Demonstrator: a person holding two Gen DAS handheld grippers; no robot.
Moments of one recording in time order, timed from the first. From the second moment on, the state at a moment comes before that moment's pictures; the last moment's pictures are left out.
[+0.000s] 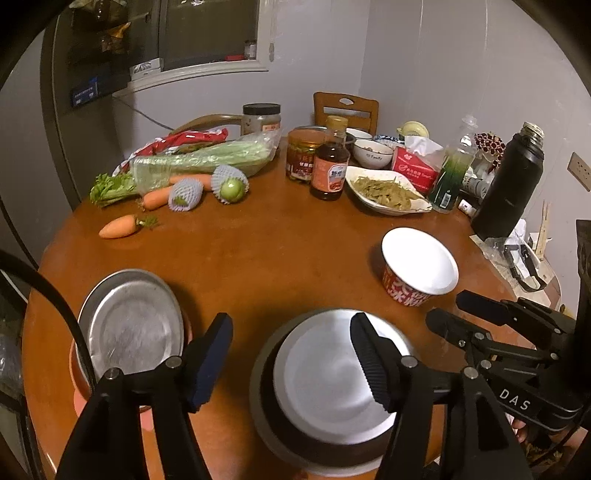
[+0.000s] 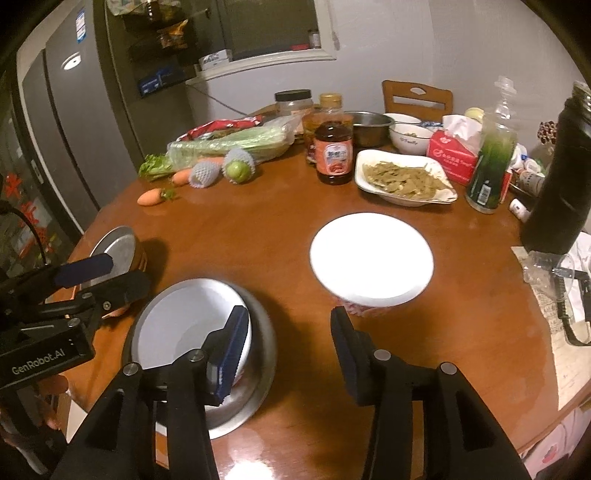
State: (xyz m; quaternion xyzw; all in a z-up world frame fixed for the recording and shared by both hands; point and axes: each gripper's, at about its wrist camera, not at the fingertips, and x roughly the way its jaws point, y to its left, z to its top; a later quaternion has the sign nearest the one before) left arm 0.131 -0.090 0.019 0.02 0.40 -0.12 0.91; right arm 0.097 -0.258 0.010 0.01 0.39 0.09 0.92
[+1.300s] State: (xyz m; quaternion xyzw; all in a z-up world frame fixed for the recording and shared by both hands) left arm 0.215 -0.202 -0.007 0.07 0.44 -0.16 0.88; right arm 0.152 -0.360 -0.013 0.07 0.41 0.02 0.91
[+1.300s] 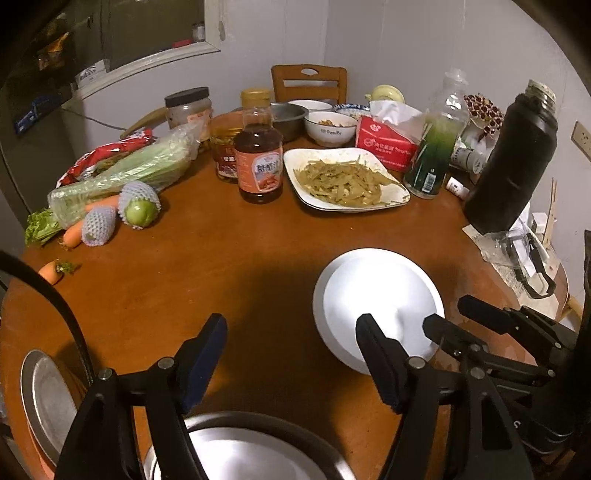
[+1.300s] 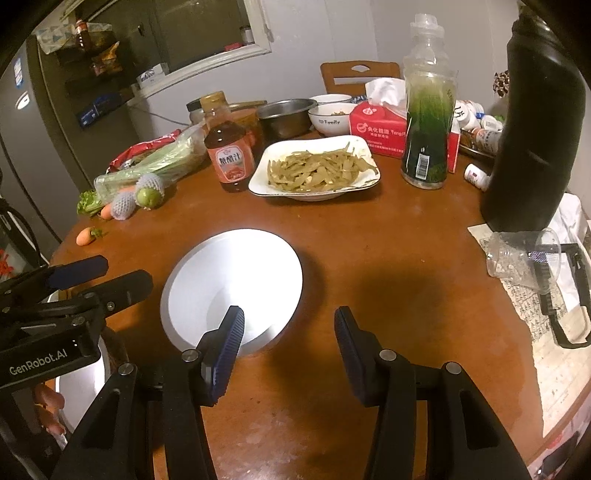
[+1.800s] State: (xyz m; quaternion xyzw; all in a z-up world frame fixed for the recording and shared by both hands) left arm 0.233 -0.212 -0.022 0.07 0.46 -0.16 0.87; right arm 0.169 -0.361 -0.022 0.06 0.41 0.03 0.91
